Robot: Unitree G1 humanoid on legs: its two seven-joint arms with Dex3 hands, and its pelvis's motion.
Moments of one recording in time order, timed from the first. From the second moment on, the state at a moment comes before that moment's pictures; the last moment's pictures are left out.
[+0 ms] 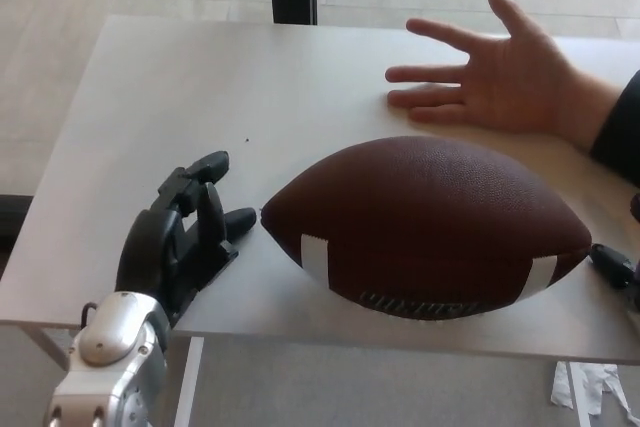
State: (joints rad) left_arm -0.10 0.07 -0.01 0.08 -0.19 0.28 -0.08; right_arm 0.08 -0.14 -0.23 -0.07 0.25 0.25 -0.03
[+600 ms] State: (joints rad) left_arm -0.17 -0.06 -0.05 0.19 -0.17 0.23 0.00; right_arm 0.08 -0.11 -0.17 -0.08 0.21 0.27 -0.04
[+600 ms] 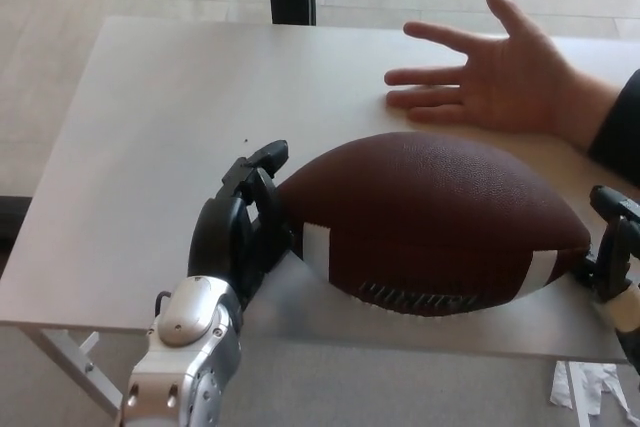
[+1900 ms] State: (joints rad) left_arm -0.34 -0.10 -0.08 0.36 -0.12 0.26 0.17; right_arm -0.04 -0.04 -0.05 -0.08 0.12 0.28 -0.12
